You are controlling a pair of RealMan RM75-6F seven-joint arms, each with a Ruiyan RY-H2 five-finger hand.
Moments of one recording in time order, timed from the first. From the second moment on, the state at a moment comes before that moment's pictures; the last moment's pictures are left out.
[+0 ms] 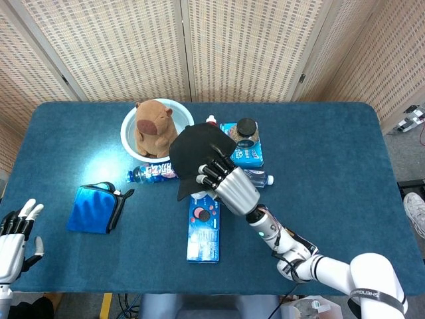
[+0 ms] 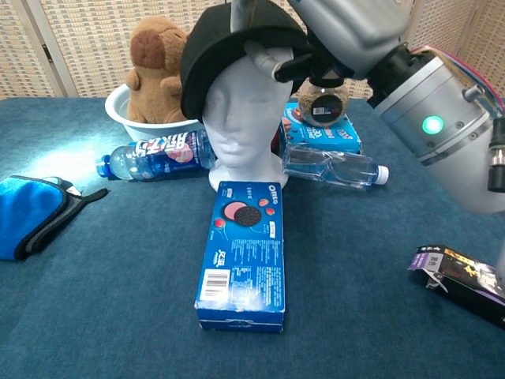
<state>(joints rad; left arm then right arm) -0.04 -1.11 -0.03 -1.68 1.46 1.50 0.05 0.84 -1.84 0.24 -1.04 -1.76 1.53 -0.07</state>
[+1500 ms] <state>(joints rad) -0.05 -1.12 -0.04 -1.66 1.46 1.48 0.02 0.99 -1.67 0.47 -0.92 -1.60 1.63 -0.10</state>
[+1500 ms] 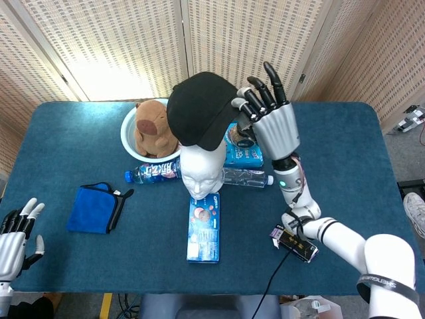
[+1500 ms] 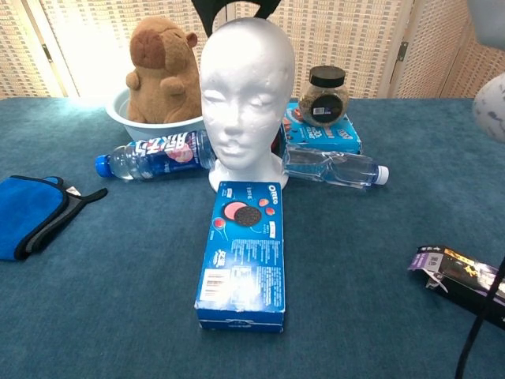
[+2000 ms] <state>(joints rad) -0.07 -1.12 -0.03 -1.68 1.48 1.47 0.04 0.79 -1.46 0.42 -1.12 -1.57 1.71 -0.16</state>
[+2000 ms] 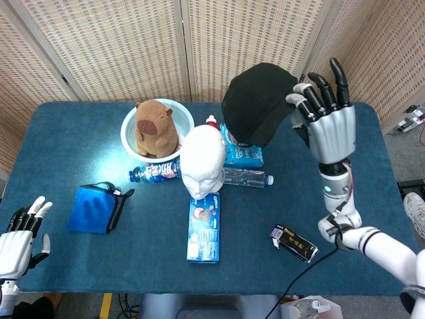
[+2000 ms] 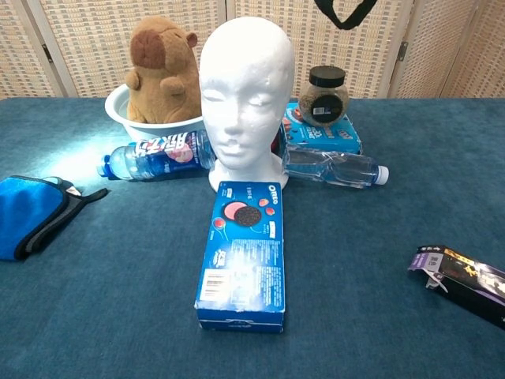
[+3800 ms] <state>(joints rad) -0.07 -1.14 -0.01 -1.65 1.48 1.45 0.02 0.53 -1.85 0.14 -0.44 -1.46 1.35 0.13</state>
